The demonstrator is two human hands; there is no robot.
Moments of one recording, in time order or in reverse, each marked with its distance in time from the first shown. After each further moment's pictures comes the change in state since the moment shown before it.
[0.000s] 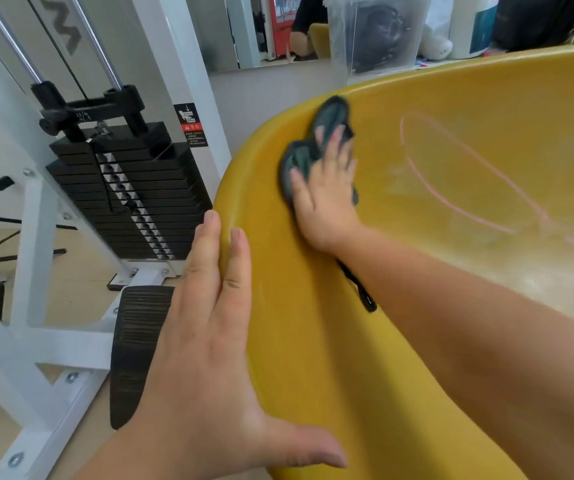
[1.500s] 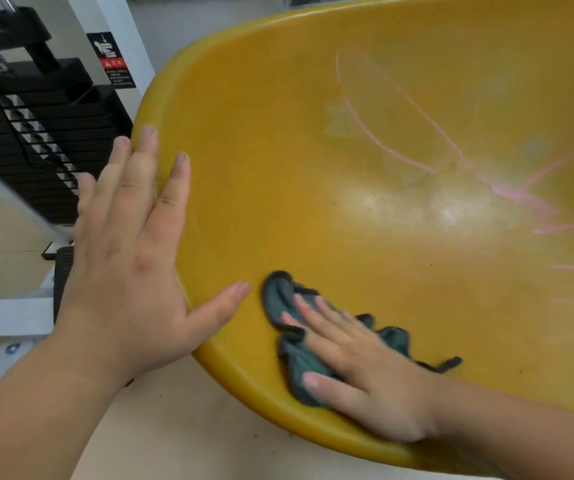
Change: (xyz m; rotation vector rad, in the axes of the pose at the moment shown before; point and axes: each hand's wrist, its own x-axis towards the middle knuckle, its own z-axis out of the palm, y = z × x) left_hand 0.000 -0.001 0.003 0.253 0.057 0.103; right_hand -0.264 0.049 -0.106 -0.001 -0.883 -0.083
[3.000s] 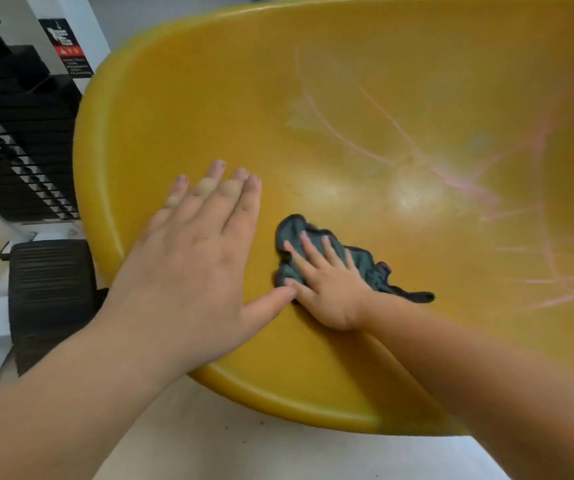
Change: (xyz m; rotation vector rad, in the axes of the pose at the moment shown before) left_hand 0.008 0.069 0.006 0.153 -0.273 0.150; right_hand 0.057 0.061 -0.015 -0.205 0.099 0.371
